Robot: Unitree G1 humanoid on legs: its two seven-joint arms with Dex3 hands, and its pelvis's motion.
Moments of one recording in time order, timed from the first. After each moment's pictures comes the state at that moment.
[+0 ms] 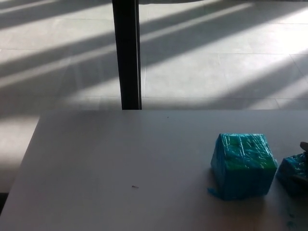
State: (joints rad) left_arm -0.10 0.73 0.46 1.30 -0.18 0.02 -0.28; right_arm -0.59 -0.69 0.35 0.74 -0.35 0.12 0.21
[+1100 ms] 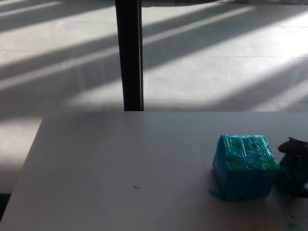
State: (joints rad) left_arm -0.10 0.73 0.48 1.30 -0.19 0.02 -0.29; right_arm -0.60 -0.72 0.43 0.78 -0.46 -0.12 0.11
